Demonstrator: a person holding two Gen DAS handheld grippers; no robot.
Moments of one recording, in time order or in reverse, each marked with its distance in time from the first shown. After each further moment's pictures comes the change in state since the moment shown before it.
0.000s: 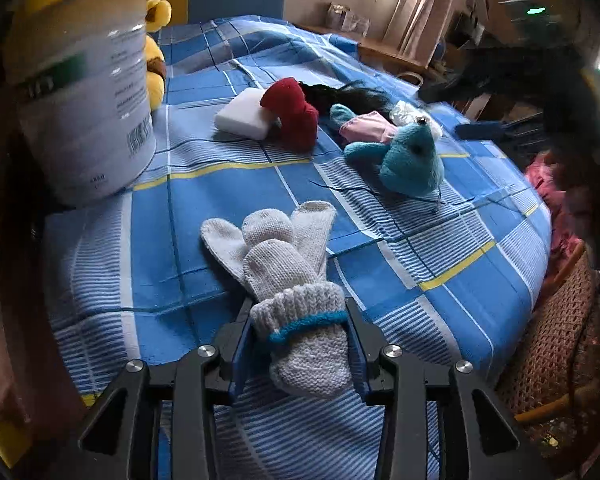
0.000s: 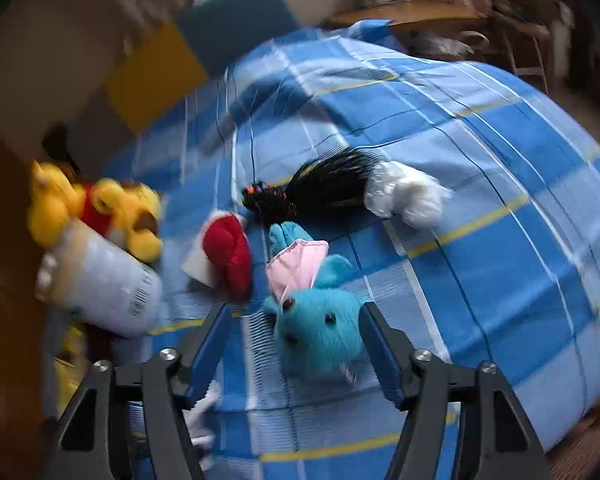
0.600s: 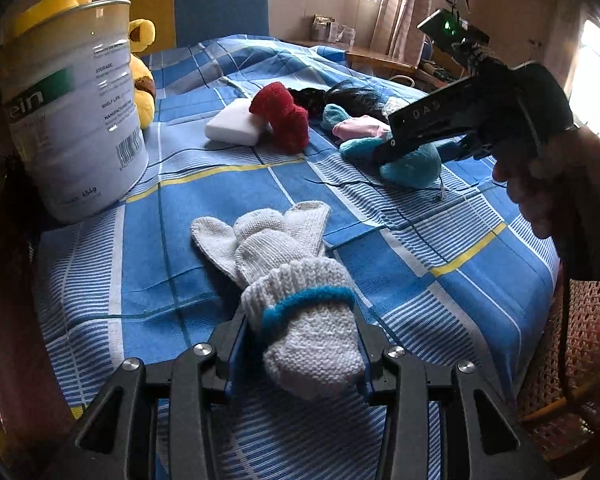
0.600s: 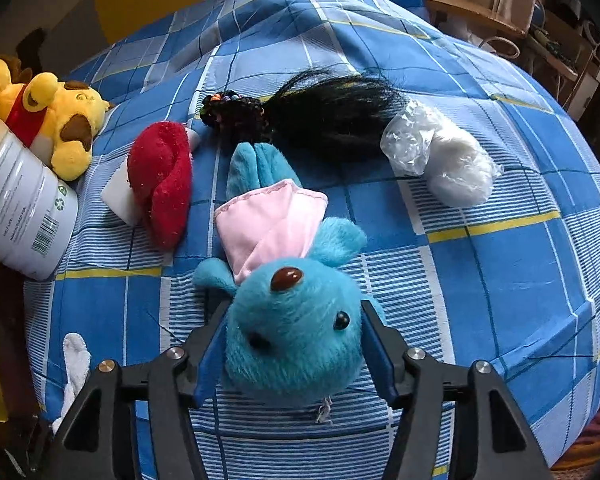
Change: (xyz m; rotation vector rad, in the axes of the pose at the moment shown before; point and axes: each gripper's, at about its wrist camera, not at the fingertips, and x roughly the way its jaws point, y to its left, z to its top) left arm 0.009 -0.009 -0.011 0.085 -0.077 0.048; right arm 0.068 -0.005 -0.018 -0.114 0.139 -0.114
